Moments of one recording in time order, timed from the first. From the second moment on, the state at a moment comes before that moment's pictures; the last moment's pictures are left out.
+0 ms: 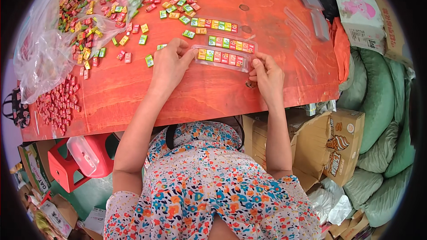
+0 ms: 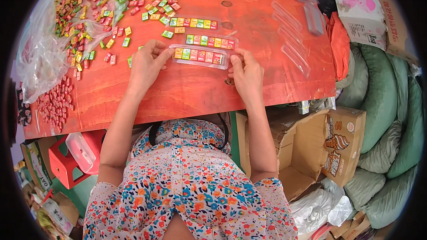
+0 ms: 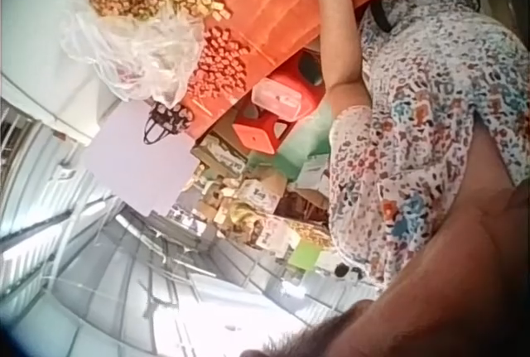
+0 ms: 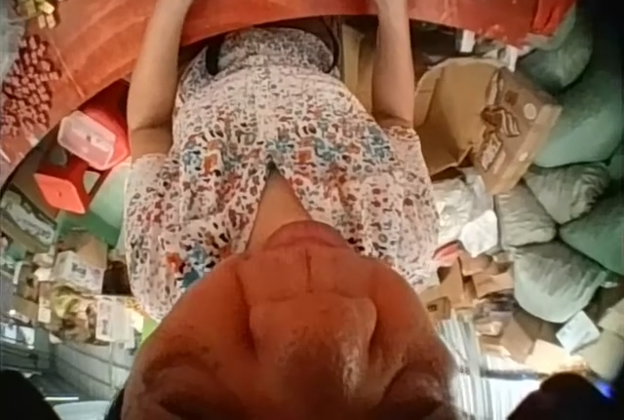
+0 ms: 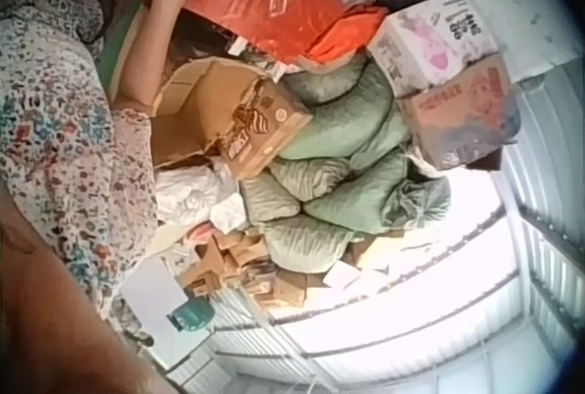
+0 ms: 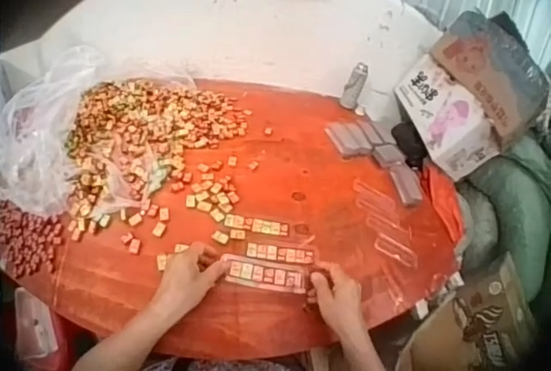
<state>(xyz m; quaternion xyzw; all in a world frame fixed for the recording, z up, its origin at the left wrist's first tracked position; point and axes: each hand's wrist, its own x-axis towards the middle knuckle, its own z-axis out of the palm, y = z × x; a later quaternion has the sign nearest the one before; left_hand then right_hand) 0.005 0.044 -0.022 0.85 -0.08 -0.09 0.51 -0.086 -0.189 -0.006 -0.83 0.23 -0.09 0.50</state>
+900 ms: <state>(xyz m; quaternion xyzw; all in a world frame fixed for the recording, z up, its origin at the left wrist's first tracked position) -0.068 0.085 -0.023 0.82 -0.08 -0.08 0.57 -0.030 -0.071 0.020 -0.89 -0.28 -0.15 0.31</state>
